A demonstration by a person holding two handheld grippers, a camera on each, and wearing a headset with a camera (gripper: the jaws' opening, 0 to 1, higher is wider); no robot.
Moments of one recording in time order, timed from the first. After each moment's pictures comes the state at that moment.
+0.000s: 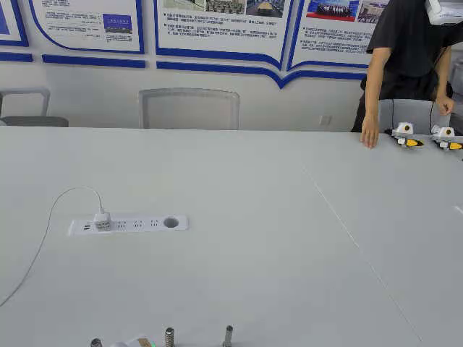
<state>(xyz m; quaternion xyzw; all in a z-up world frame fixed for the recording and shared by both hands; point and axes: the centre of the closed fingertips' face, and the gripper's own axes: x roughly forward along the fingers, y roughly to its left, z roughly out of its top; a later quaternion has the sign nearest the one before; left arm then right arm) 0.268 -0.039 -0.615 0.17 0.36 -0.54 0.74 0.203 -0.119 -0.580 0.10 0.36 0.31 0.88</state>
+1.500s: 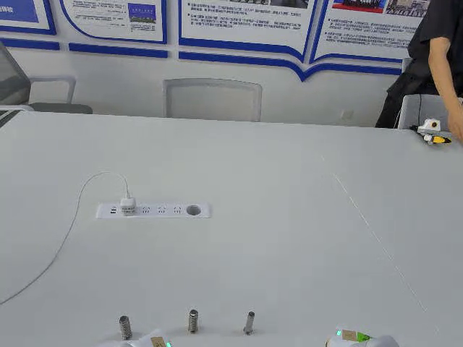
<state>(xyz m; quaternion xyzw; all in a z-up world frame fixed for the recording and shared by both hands) 0.229 -0.034 -0.572 0.17 0.31 -0.58 0.73 0.228 -0.070 -0.560 0.14 0.33 0.39 0.85</state>
